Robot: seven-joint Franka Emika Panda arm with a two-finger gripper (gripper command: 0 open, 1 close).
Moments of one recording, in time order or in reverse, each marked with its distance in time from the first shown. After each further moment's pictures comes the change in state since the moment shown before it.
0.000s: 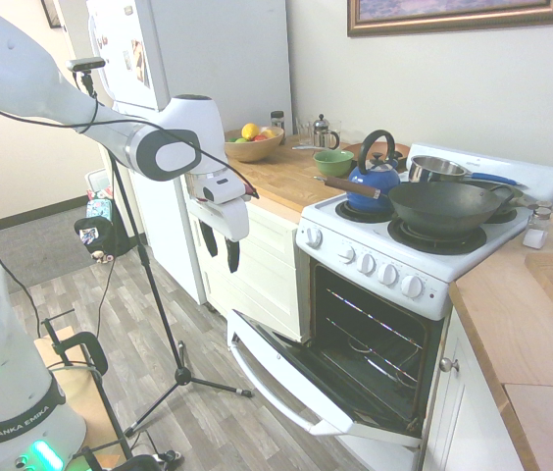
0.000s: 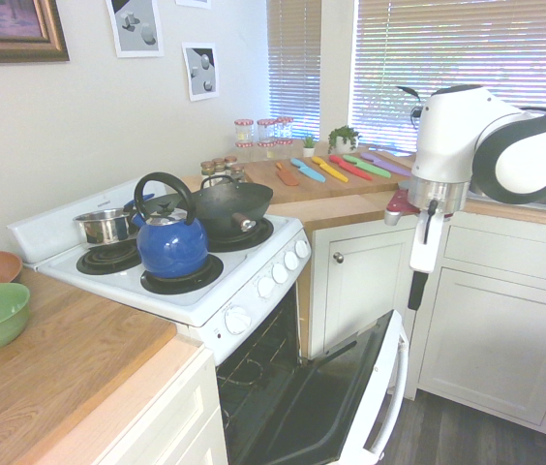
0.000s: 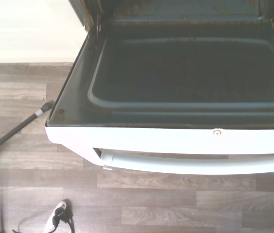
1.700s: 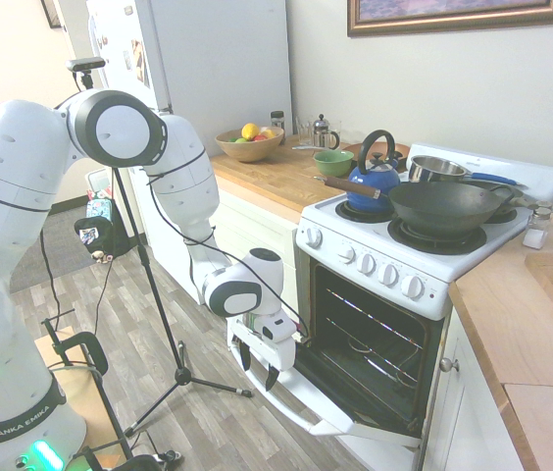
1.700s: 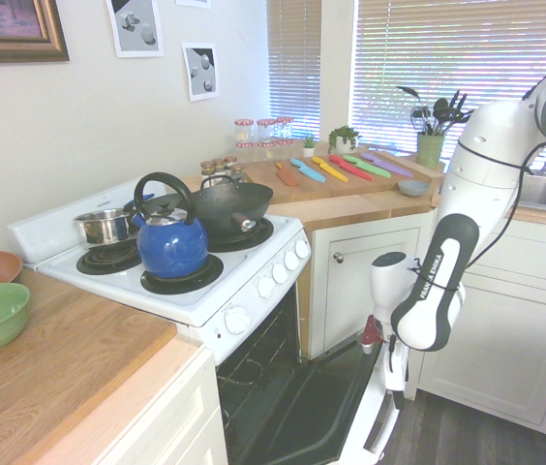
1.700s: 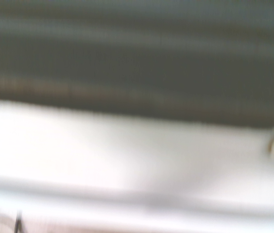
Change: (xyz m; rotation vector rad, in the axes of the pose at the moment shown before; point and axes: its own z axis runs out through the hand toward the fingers) arm 0.069 0.021 0.321 -0.128 -0.115 -0.072
